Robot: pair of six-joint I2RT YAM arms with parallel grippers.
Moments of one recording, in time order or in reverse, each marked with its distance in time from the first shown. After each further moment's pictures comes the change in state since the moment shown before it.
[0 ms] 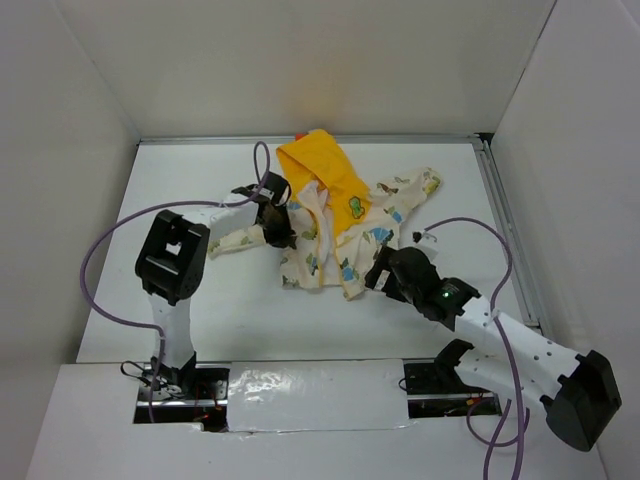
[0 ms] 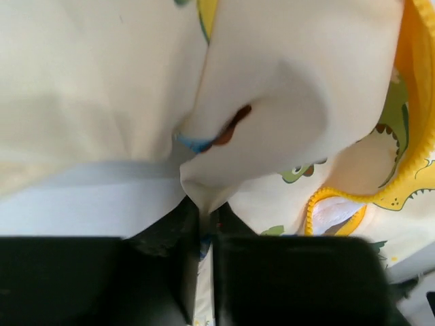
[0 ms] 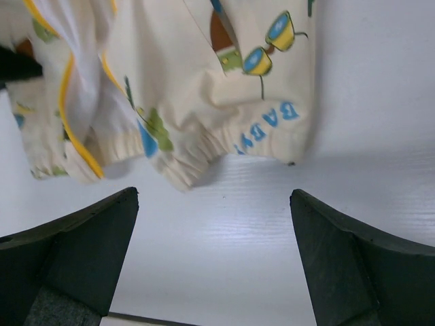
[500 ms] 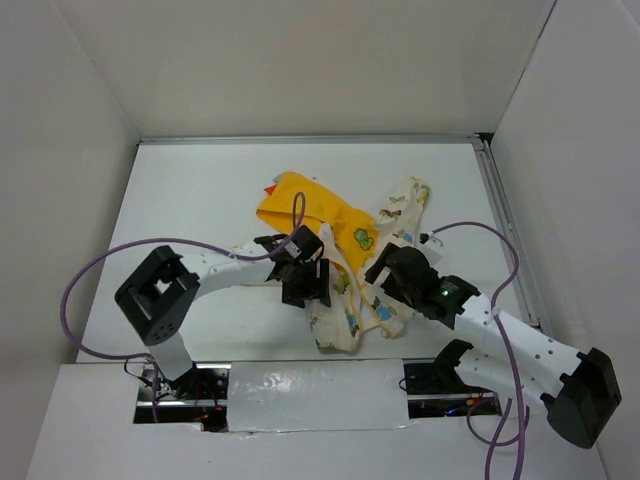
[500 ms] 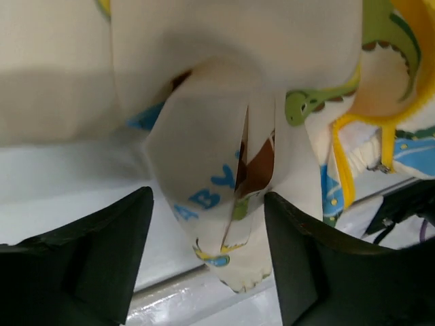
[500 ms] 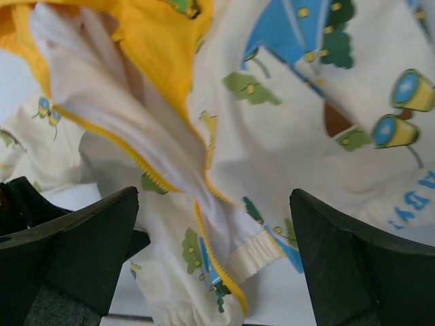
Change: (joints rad) left arm -0.348 -0.298 -0.344 0.048 0.014 -0.127; right arm 0.054 0.037 0.040 -0.046 0.043 0.159
